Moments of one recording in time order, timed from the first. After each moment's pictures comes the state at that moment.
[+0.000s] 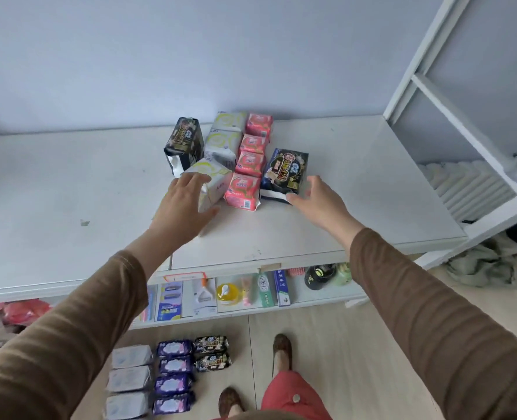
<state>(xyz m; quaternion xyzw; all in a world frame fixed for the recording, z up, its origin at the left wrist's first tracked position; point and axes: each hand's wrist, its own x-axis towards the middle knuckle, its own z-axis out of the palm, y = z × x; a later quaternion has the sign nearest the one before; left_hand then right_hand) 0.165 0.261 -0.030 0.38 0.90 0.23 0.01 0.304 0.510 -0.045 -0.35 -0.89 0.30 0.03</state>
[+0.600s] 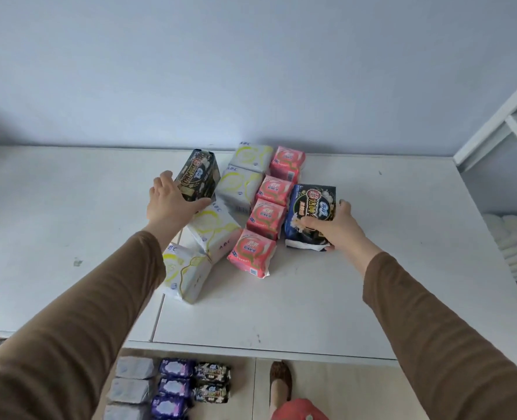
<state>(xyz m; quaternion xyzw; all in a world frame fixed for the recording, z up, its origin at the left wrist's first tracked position) -0.010 0.334 -0.084 0.06 0.97 0.24 0.03 0.175 0.628 -0.103 -0.40 -0.77 0.50 -0.03</state>
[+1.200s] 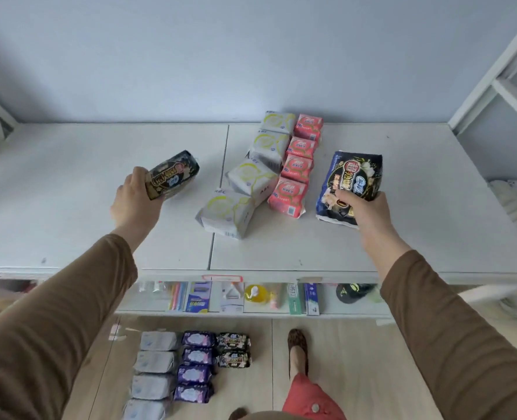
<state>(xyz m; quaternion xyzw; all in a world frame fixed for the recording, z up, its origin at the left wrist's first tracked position) 0.044 0.147 -0.081 0.11 0.96 0.22 -0.10 0.268 0.519 -0.075 -0.45 -0.60 0.63 0.20</state>
